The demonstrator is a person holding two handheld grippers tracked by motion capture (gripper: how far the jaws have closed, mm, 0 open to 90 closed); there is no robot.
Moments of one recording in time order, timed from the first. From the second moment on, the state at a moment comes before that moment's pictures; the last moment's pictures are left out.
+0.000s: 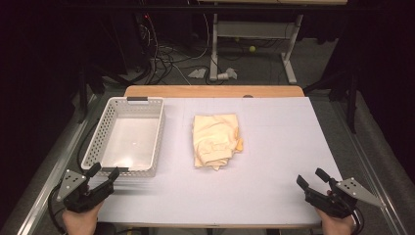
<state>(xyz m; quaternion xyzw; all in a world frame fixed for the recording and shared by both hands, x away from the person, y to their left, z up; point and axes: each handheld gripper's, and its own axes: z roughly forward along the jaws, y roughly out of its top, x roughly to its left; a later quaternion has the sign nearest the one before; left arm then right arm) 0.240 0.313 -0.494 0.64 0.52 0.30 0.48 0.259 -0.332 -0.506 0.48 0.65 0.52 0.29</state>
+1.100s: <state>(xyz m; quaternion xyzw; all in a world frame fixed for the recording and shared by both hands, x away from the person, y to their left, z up) 0.240 0.304 -0.490 0.64 0.51 0.32 0.47 0.260 -0.328 -0.508 0.47 0.66 0.52 0.28</state>
